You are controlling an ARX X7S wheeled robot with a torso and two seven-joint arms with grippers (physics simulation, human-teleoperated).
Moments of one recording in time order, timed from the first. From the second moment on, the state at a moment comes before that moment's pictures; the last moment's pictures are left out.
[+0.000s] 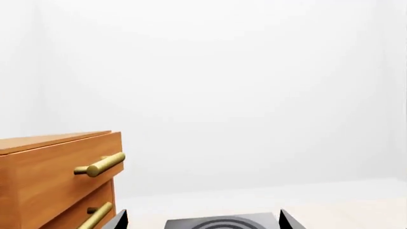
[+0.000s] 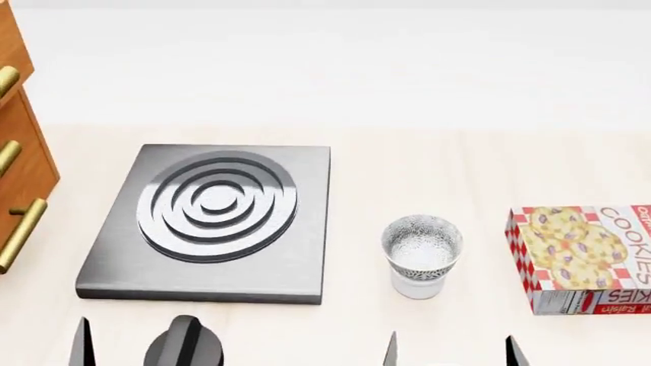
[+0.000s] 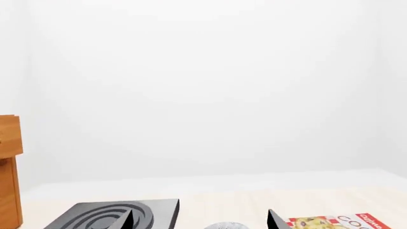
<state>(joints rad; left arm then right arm) 0.26 -0.18 0.12 0.74 -0.01 -0.13 -0.18 -0.25 0.17 -0.11 -0.64 0.15 0.08 0.18</state>
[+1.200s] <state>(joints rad) 0.26 -0.22 0.15 0.73 0.01 -0.10 -0.24 -0.25 0.21 -0.15 -0.62 0.16 0.01 0.21</state>
